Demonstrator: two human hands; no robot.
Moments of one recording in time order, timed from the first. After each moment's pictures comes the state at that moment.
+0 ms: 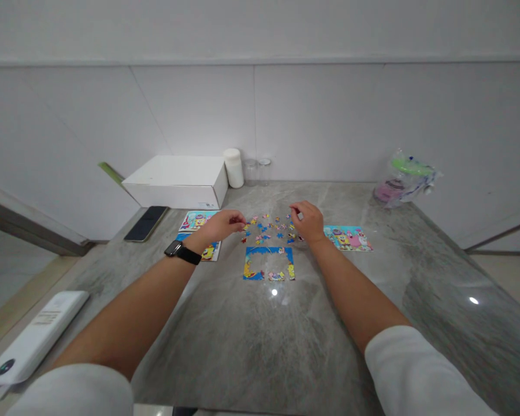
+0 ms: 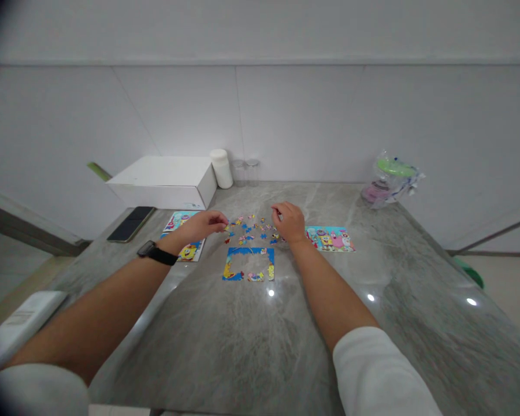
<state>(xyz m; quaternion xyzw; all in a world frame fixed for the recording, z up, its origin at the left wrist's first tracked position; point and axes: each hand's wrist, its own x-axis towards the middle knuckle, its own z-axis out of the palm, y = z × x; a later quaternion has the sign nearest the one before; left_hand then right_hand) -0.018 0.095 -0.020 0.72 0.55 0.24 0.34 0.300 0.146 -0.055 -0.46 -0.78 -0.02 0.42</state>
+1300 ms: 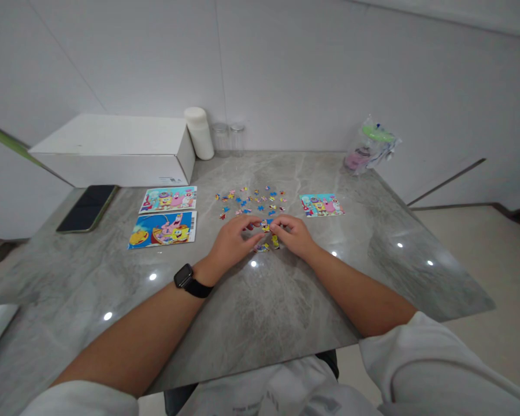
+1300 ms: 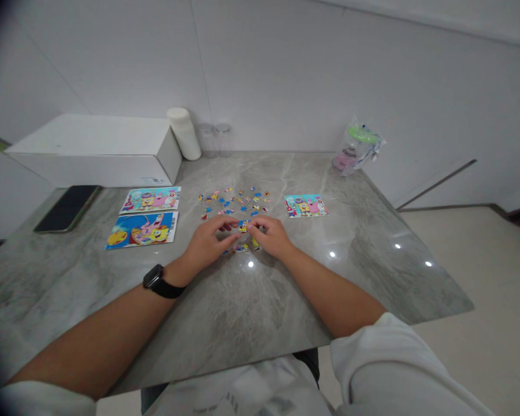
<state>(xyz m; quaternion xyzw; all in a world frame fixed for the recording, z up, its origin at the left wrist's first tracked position) 0.079 -0.004 -0.060 0.77 0.42 0.41 0.24 0.303 0.013 -0.067 -0.42 -0.74 0.32 0.41</state>
